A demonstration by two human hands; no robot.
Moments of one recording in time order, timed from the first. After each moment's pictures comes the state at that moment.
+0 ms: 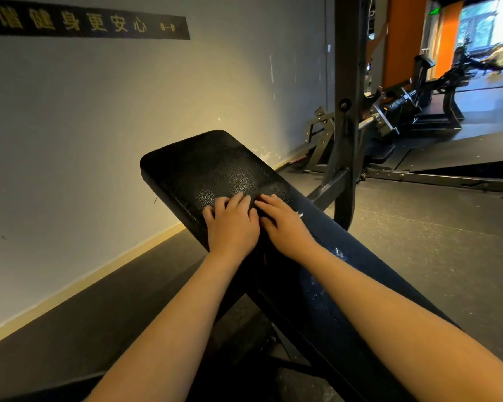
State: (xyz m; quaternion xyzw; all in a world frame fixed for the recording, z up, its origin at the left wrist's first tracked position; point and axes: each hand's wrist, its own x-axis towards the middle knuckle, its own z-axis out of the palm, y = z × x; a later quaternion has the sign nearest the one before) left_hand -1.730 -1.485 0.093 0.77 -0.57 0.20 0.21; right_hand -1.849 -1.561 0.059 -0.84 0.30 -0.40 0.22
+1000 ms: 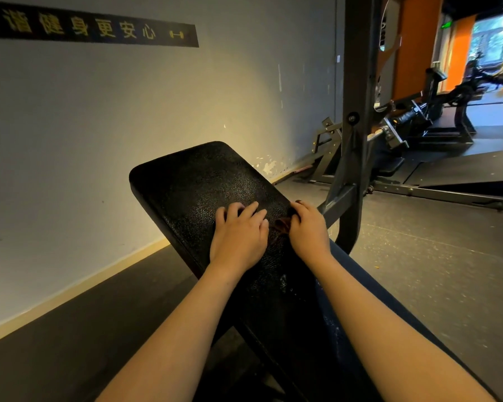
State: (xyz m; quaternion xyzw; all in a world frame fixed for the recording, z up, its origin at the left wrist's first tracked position) left_hand -1.732 -1.531 0.098 0.74 -0.61 0.24 0.12; right_hand -1.857 -1.633 0.058 -0.73 0.45 -0.47 0.22
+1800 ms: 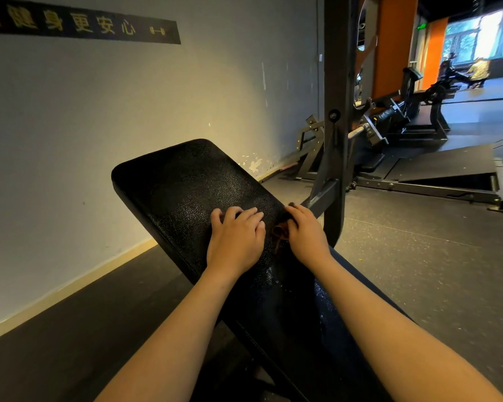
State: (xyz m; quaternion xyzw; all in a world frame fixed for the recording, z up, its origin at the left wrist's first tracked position) left_hand -1.751 -1.527 0.086 0.73 -0.63 0.22 0.15; right_hand -1.891 -1.623 0.042 -0.75 0.44 -0.44 0.23
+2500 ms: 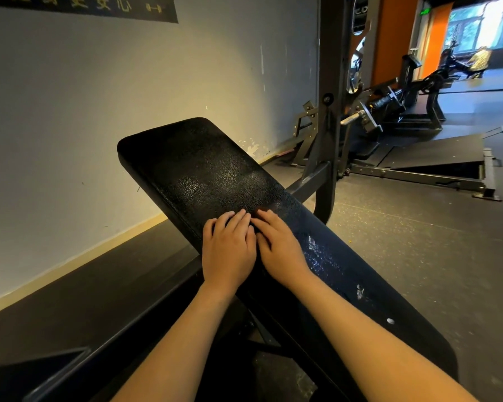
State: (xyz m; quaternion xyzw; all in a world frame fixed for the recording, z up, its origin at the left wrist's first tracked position) left_hand -1.778 -1.451 0.035 0.73 -0.59 0.24 0.25; right_hand -1.894 -1.517 0.008 -0.82 0.33 -0.43 0.20
